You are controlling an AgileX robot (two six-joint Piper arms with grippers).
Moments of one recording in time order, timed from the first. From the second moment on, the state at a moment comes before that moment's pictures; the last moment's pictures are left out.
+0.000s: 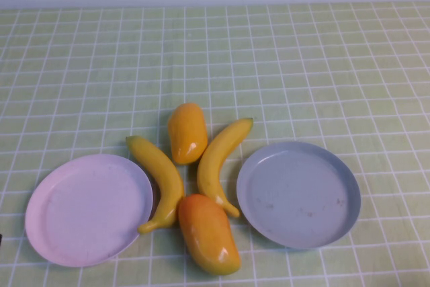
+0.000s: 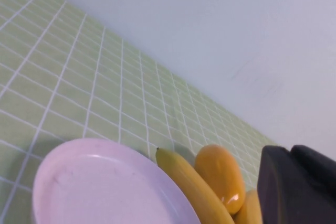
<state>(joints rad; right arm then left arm) 0.00 -0.01 0.03 0.06 0.37 0.05 -0.16 -0.01 0.03 -0.41 0.09 -0.24</state>
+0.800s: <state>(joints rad) 0.00 -0.01 0.03 0.06 0.37 0.05 -0.16 0.85 -0.76 -0.33 0.90 0.08</state>
